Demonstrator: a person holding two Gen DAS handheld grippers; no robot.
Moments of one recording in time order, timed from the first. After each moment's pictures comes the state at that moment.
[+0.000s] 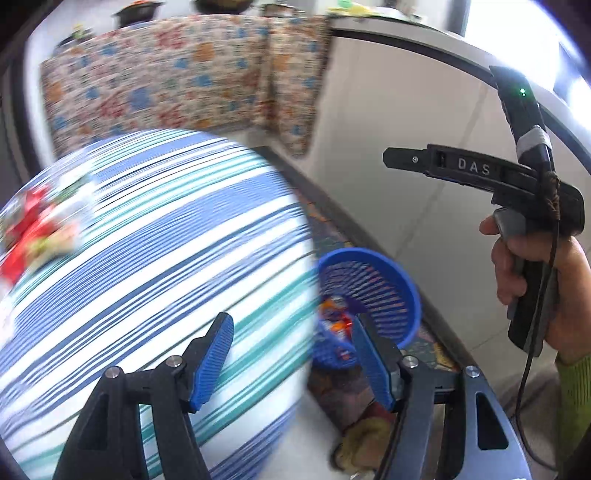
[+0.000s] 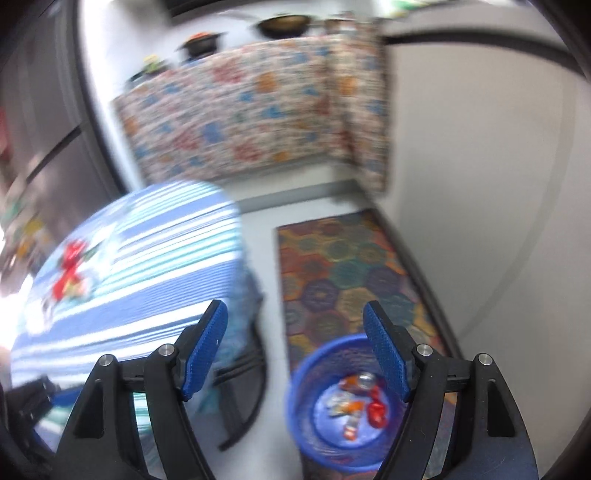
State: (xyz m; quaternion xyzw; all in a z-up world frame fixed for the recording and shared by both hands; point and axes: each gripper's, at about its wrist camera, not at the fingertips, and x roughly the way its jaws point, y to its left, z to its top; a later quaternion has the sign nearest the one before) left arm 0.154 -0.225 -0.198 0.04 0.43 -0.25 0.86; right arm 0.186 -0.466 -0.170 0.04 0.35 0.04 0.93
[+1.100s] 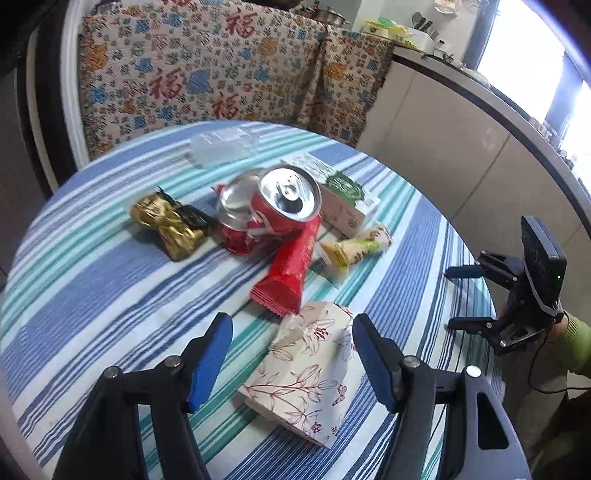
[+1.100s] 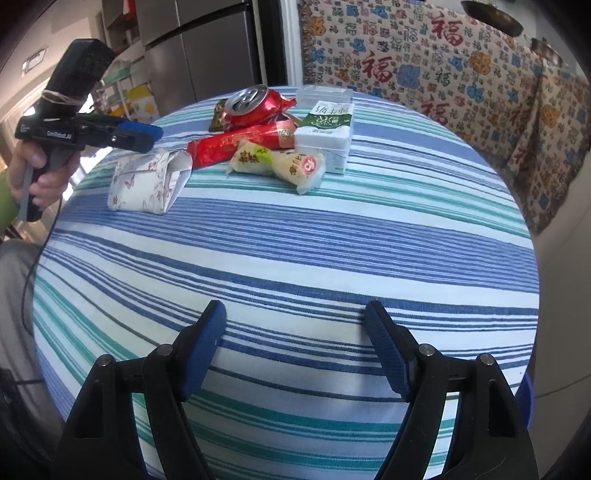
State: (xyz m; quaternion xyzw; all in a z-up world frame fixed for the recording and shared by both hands) left arm 0.283 0.069 -0.182 0.03 0.46 -0.33 0.82; right arm 0.183 -0.214 -0.237 -0.10 0.42 0.25 0.87
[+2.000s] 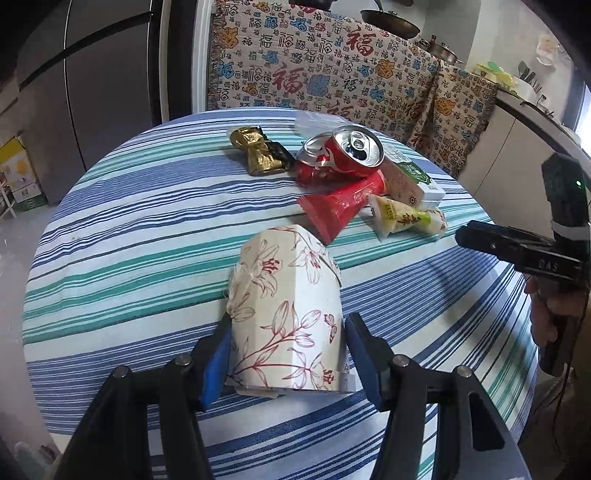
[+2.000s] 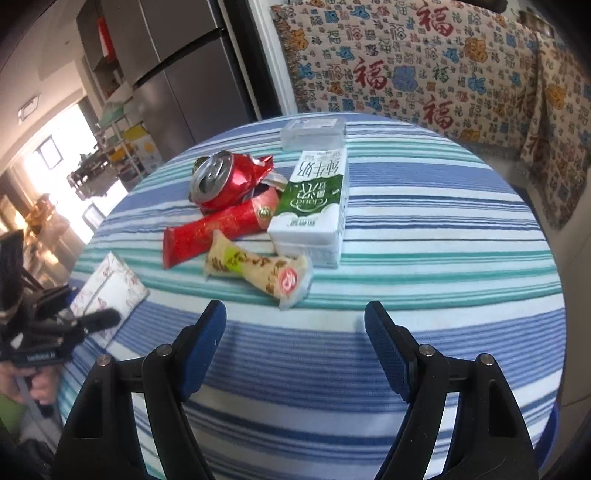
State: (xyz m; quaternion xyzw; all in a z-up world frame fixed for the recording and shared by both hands) left arm 0.184 0.067 -0.211 -0.05 0.44 -0.08 0.89; right arm 0.276 -0.202 -0.218 -0.01 0.42 0.26 0.87
